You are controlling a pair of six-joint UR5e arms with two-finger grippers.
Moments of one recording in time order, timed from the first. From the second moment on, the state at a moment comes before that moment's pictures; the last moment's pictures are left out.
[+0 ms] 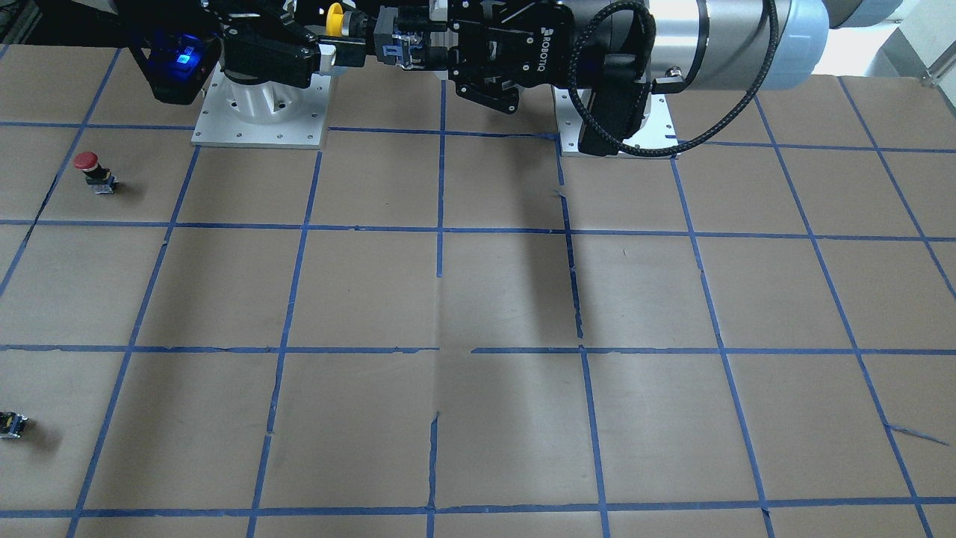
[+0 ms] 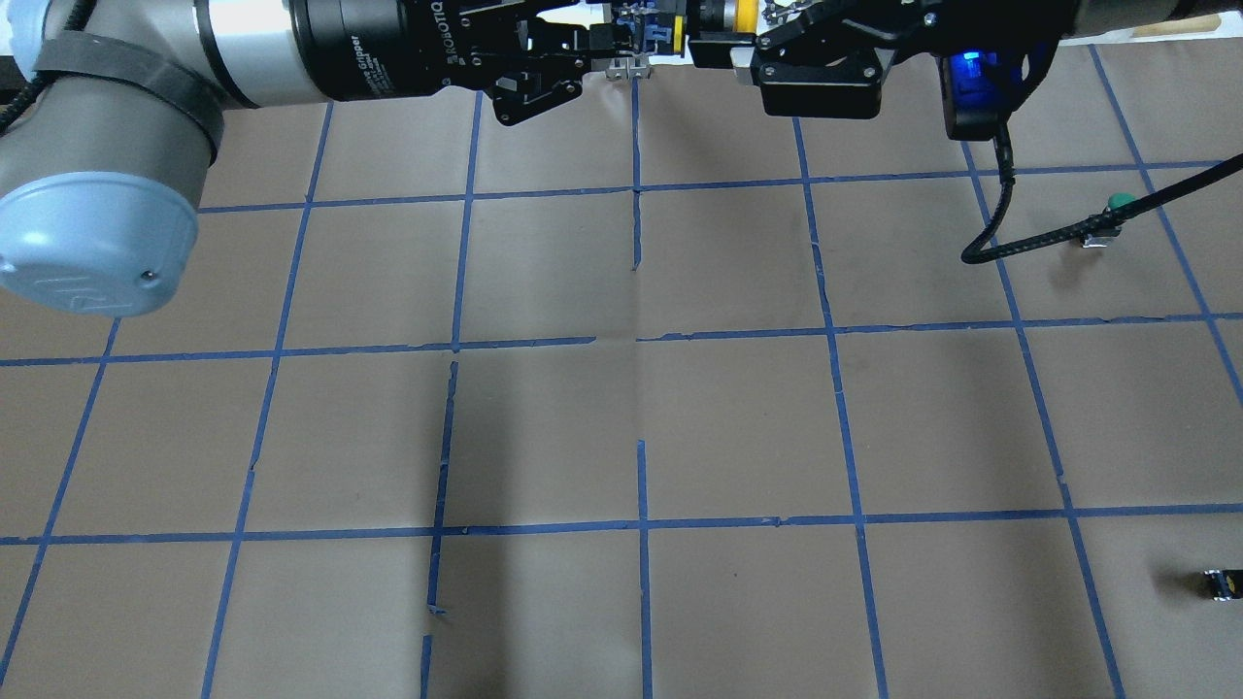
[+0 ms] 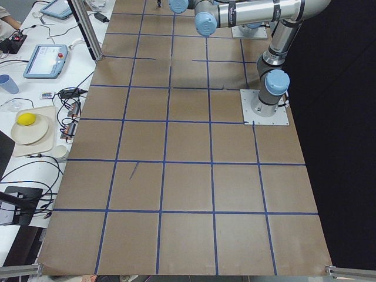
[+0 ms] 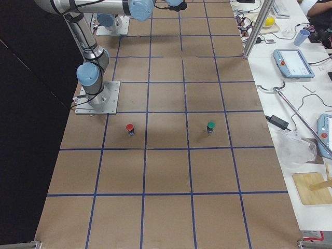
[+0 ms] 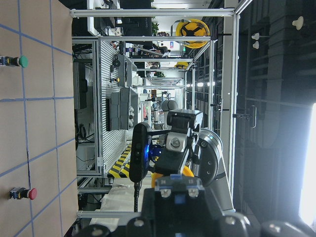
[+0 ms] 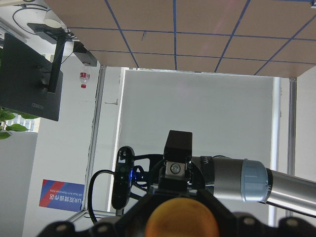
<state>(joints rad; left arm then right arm) -1.55 -1.58 -1.73 -1.36 0.02 -0.06 1.41 -1.67 1.62 -1.34 -0.27 1.26</state>
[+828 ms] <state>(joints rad) -1.55 -1.58 -1.73 -1.32 0.03 -0.12 1.40 -1.67 1.62 -1.34 -0.28 1.26</state>
